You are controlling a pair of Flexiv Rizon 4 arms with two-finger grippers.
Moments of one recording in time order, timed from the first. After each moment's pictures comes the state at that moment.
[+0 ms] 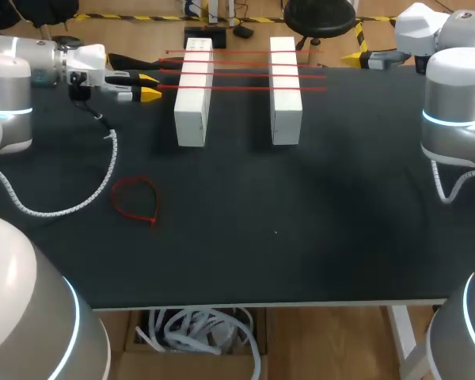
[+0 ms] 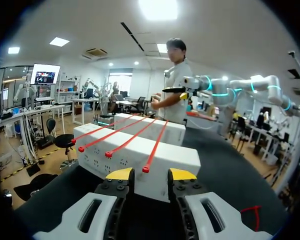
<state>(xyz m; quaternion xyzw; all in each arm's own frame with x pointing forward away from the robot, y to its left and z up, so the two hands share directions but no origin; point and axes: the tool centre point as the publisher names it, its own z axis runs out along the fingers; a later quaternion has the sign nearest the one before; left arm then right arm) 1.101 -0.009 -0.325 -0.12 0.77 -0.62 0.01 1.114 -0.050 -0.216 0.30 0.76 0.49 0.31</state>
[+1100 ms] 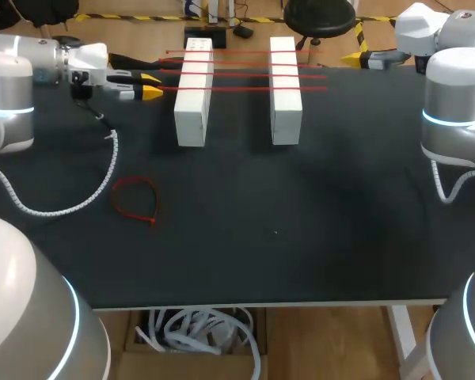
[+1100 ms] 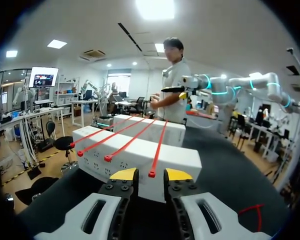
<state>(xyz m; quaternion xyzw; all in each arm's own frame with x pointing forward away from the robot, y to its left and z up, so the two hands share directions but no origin) 1.103 -0.014 -0.323 -0.11 0.78 -0.62 0.02 1.114 -0.050 -0.216 0.30 0.76 0.49 0.31</state>
